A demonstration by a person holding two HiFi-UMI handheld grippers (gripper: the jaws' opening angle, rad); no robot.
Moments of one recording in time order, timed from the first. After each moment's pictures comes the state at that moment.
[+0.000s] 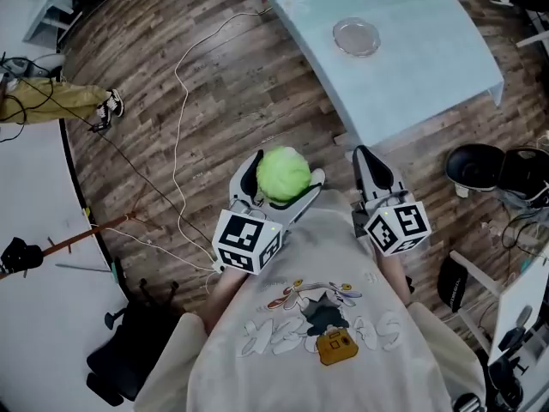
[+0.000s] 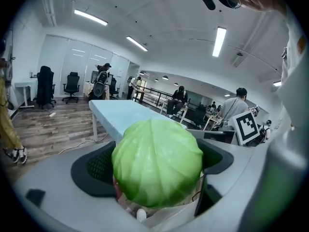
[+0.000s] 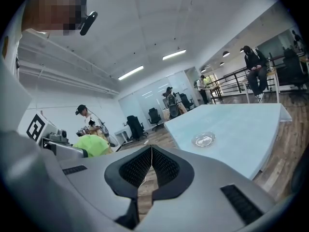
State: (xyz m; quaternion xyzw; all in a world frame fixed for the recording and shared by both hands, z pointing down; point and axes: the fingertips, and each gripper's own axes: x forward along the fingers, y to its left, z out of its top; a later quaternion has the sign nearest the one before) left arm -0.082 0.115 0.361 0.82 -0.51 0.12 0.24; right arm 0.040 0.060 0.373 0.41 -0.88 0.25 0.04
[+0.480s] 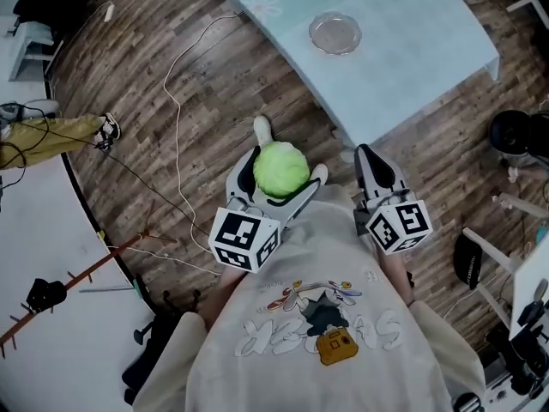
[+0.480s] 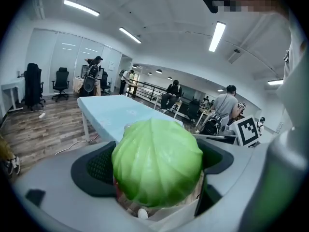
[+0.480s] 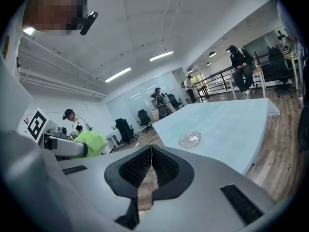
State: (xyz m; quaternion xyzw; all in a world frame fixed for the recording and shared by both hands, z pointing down) left arm -0.062 0.051 0.364 0.84 -0.46 0.15 0.25; right arm 0.073 0.019 0.389 0.46 -0.84 0.28 0.03
